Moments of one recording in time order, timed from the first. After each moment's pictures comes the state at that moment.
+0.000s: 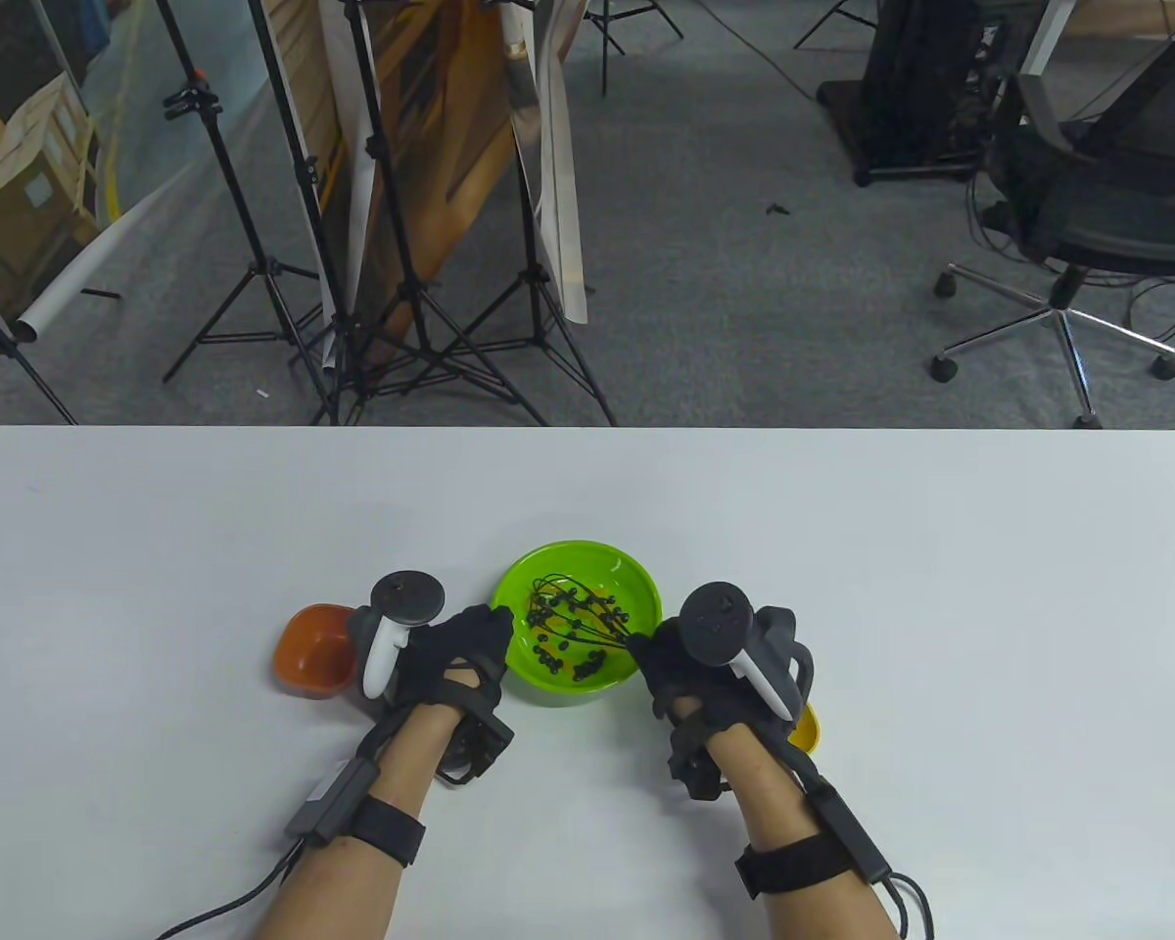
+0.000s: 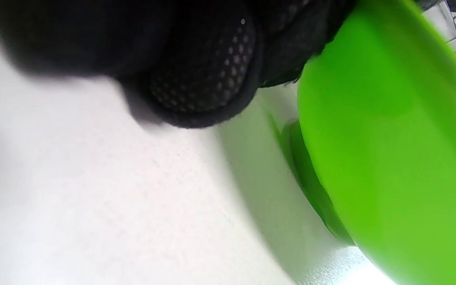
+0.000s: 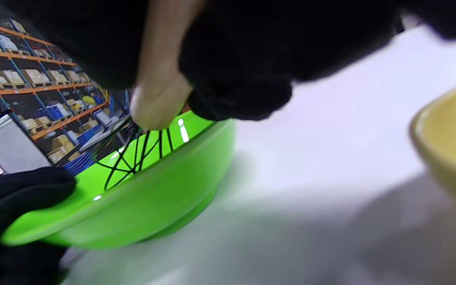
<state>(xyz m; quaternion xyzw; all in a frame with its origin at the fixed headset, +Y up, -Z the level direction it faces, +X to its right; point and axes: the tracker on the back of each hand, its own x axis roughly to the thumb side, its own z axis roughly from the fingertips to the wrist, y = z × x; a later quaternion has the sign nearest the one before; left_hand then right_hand) -0.195 -0.805 -0.407 -0.22 0.09 0.43 0.87 0.106 -0.724 -0.364 0.01 0.05 0.97 0.25</state>
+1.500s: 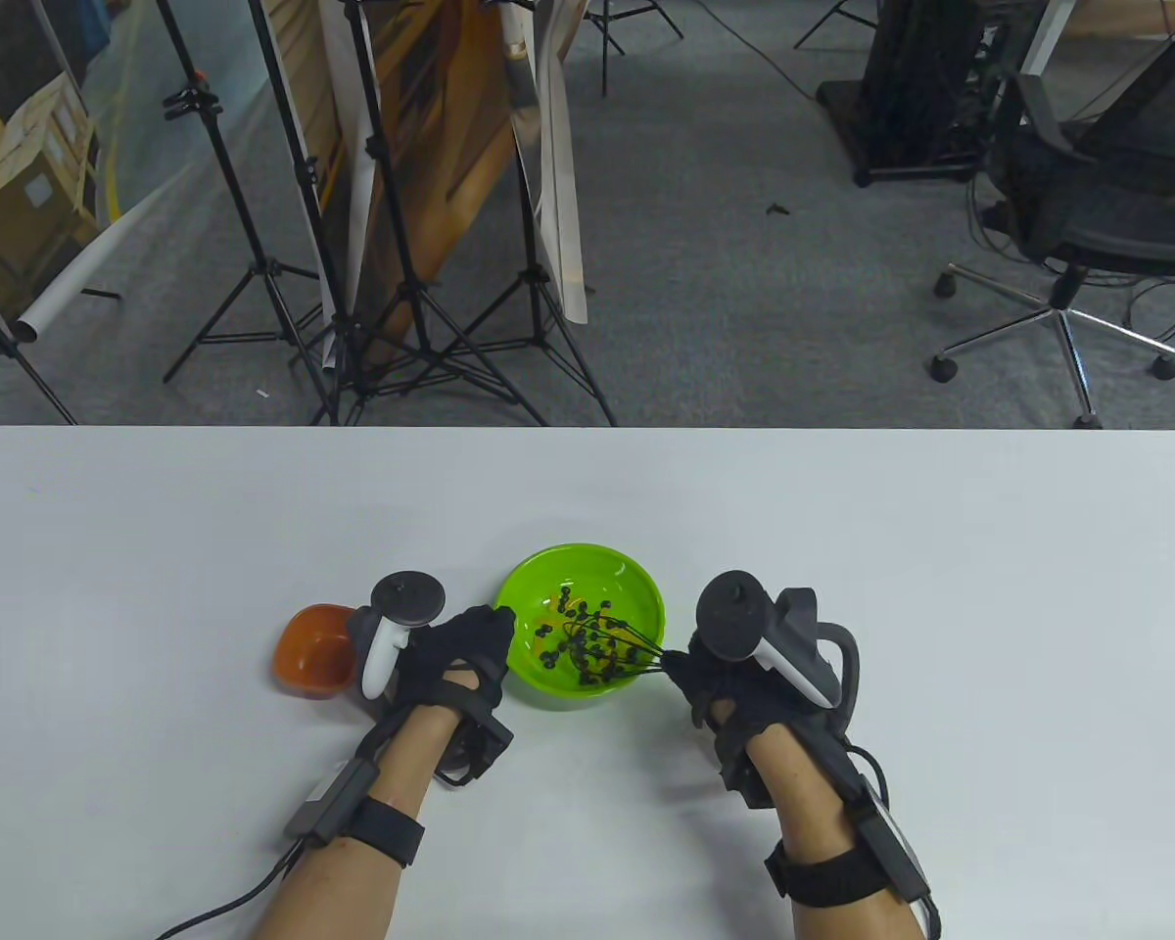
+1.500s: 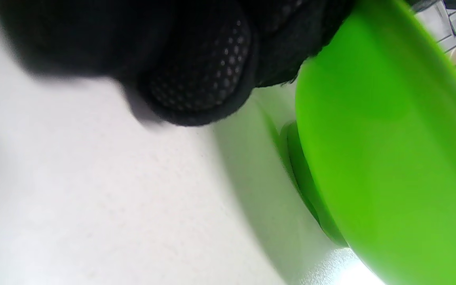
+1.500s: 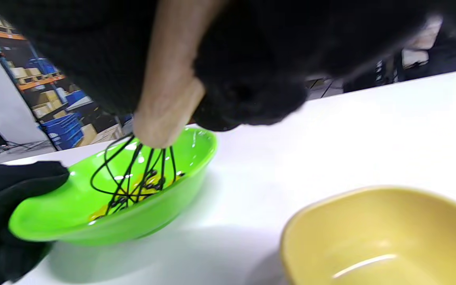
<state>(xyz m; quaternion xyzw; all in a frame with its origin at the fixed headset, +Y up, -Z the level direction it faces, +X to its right) -0.193 -0.808 -0.407 -0.22 0.08 0.43 0.87 0.126 -0.672 -0.345 0.01 0.05 0.99 0.12</state>
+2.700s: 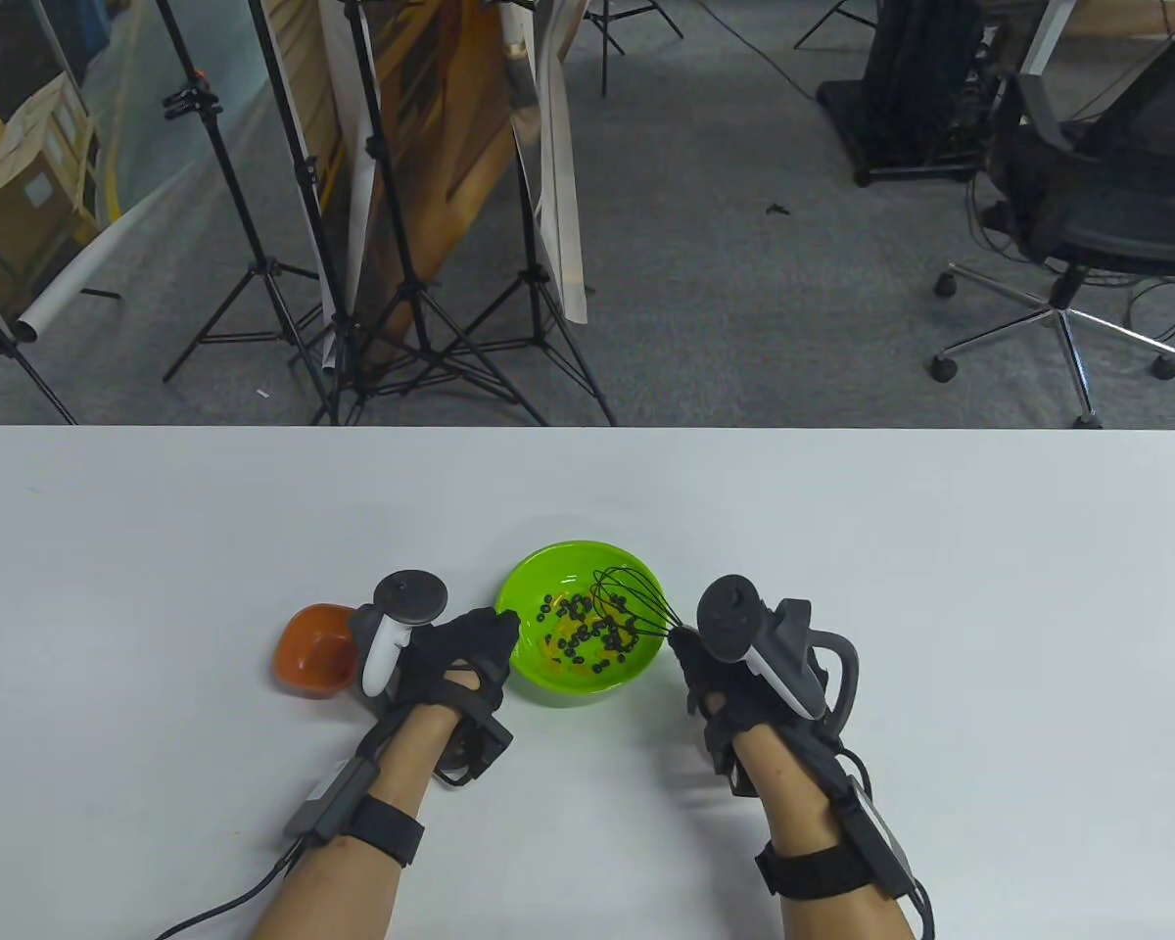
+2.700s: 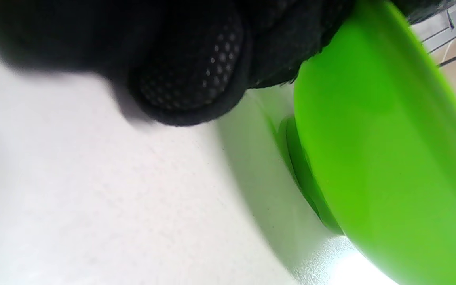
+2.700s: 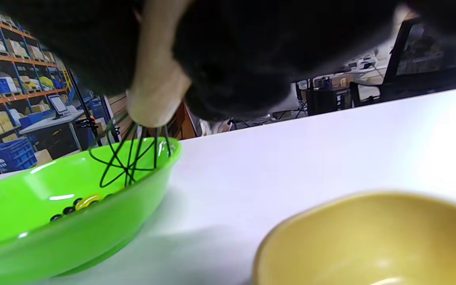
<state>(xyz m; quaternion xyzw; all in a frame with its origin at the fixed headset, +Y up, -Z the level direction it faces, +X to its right) -0.192 -0.808 -0.409 -0.23 0.07 0.43 0.87 0.123 -0.703 -0.358 -0.04 0.00 0.99 0.13</state>
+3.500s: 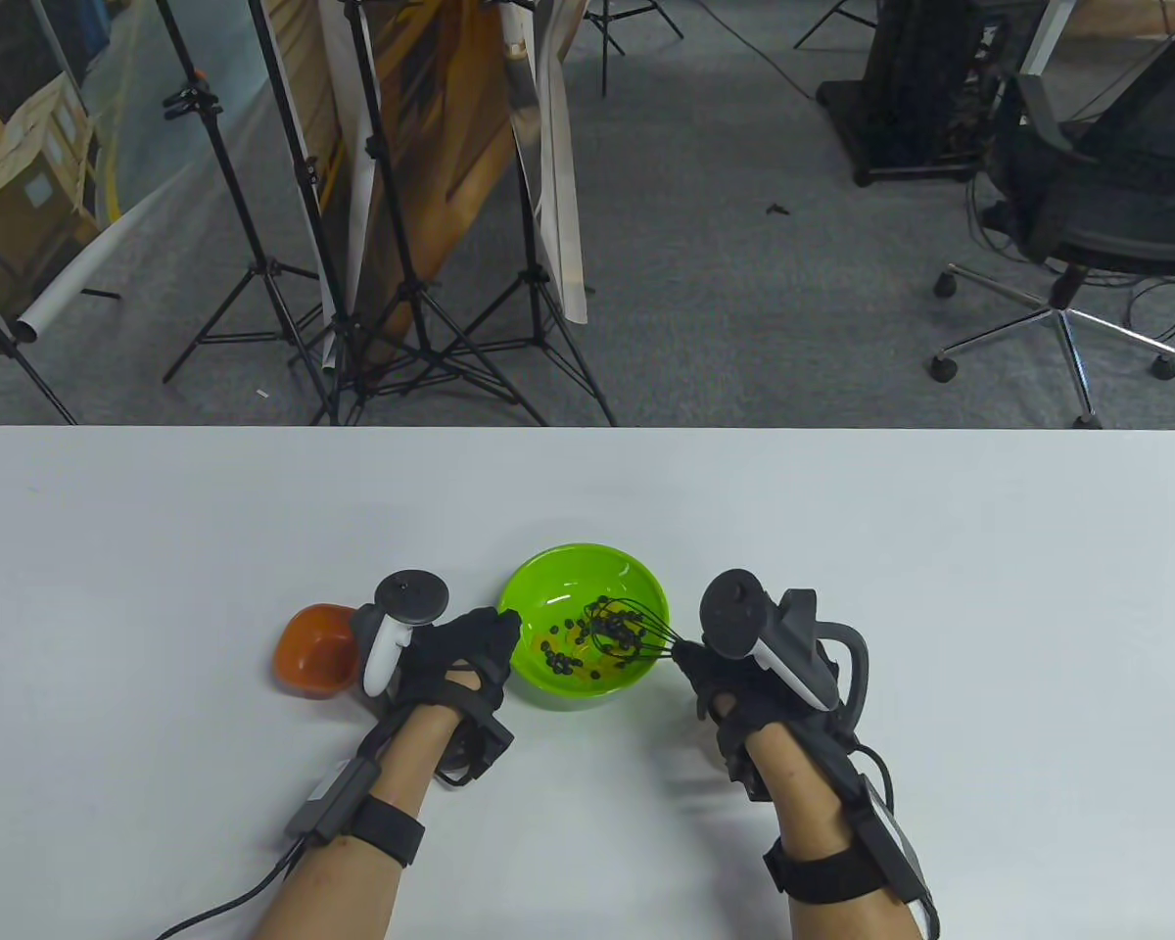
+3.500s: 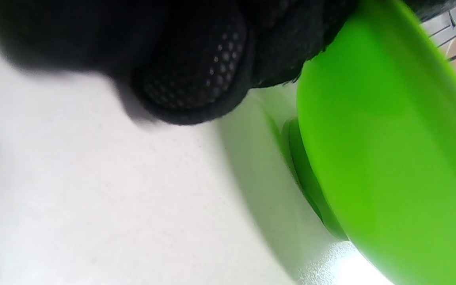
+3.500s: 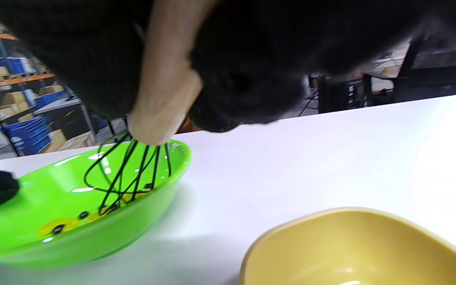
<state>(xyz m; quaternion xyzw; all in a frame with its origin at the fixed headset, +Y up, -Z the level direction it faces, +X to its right) -0.192 -0.808 -0.410 -0.23 0.07 0.43 0.87 0.129 -0.679 -0.351 -0.03 0.01 1.00 0.09</state>
